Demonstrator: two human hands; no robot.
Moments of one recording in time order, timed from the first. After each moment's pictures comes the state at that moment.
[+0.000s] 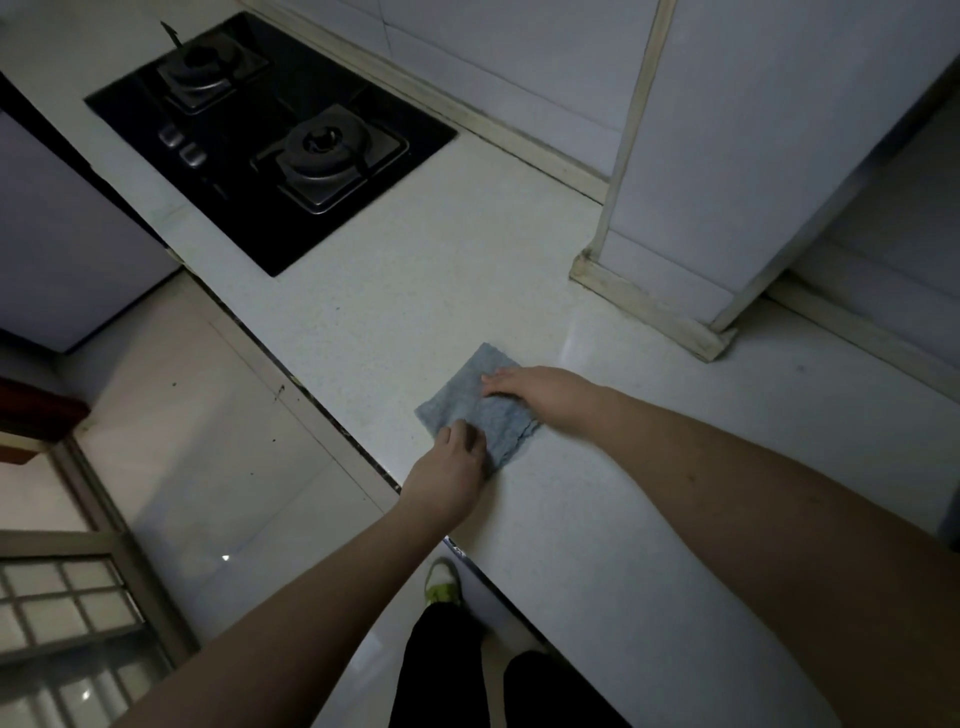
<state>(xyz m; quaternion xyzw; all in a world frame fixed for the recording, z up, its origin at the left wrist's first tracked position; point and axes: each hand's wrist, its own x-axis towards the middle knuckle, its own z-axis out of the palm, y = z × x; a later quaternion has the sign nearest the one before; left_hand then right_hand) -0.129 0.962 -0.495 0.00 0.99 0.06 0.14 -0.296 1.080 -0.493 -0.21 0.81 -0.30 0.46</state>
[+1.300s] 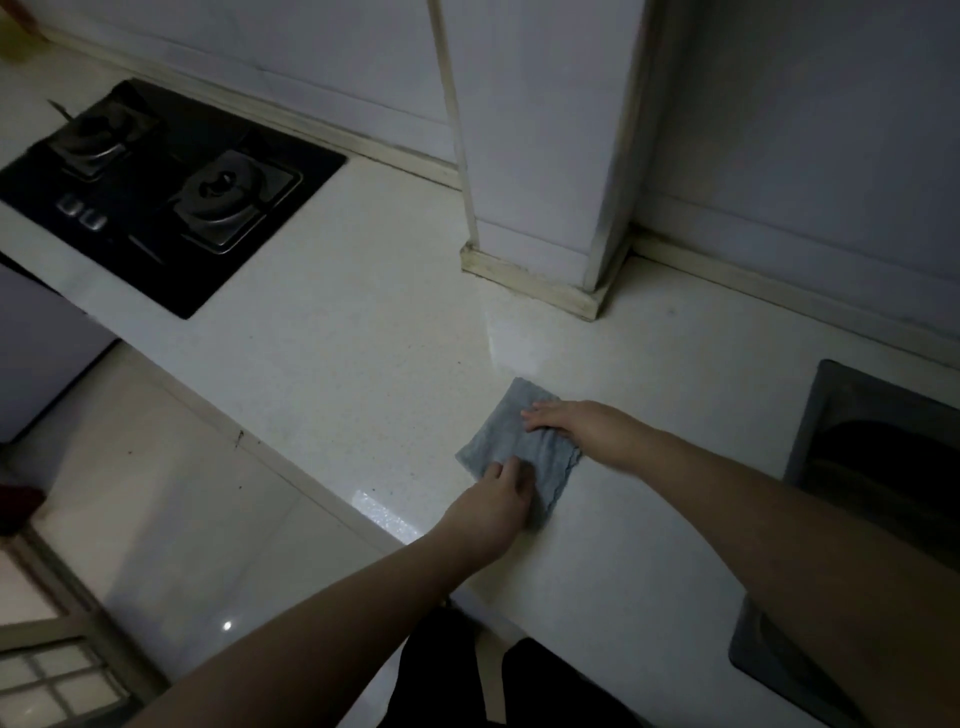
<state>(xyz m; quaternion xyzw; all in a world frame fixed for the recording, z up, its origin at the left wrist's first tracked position) -0.114 1.117 -0.488 0.12 0.96 0.14 0.20 -0.246 1.268 -0.512 -0.01 0.73 -0.50 0.46</state>
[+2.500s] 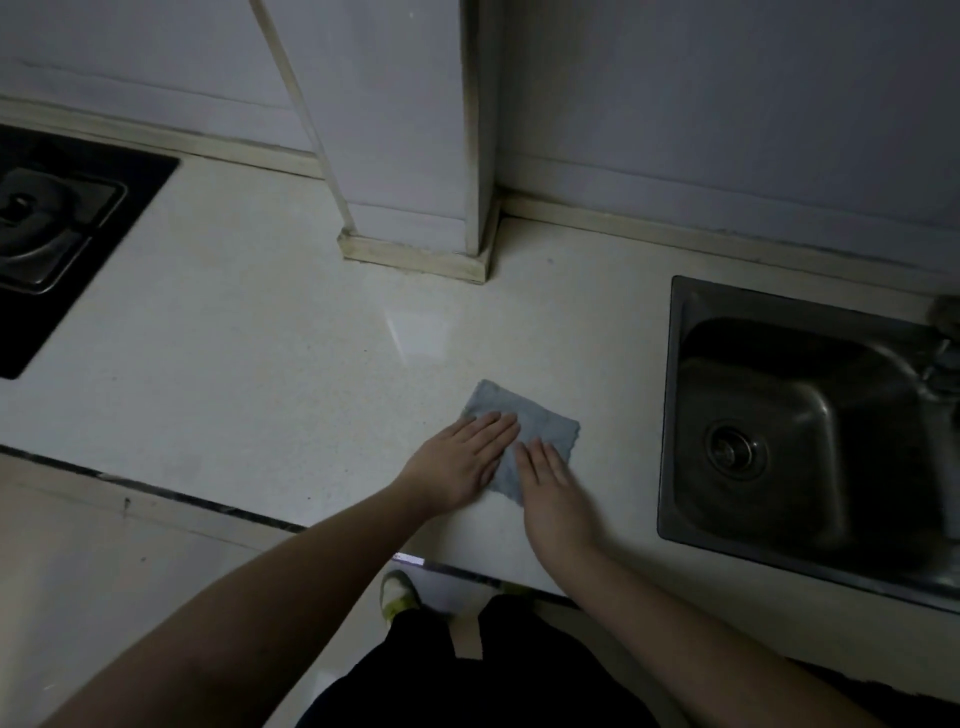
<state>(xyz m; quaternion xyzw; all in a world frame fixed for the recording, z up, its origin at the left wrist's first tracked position) -0.142 1.107 -0.543 0.46 0.88 0.12 0.06 -0.057 1.271 -0.527 -0.03 0.99 -0.11 0.09</state>
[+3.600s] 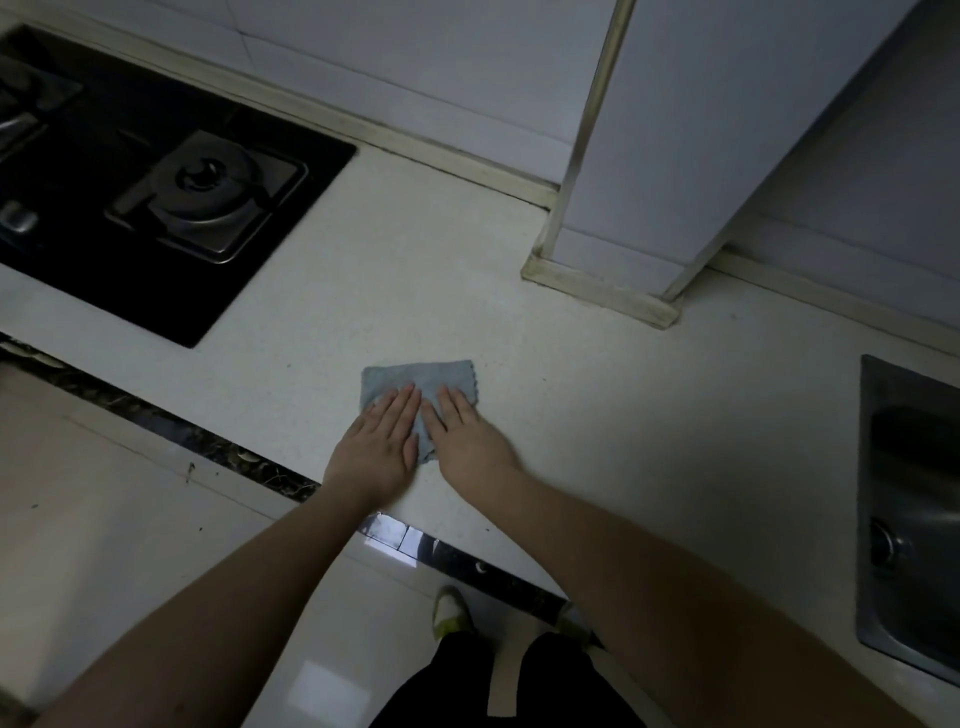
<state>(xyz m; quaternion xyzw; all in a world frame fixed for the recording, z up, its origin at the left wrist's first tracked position) -0.189 0.807 -0.546 0.15 0.98 0.07 0.06 -0.211 0.967 -0.510 -0.26 0.94 0.06 0.20</state>
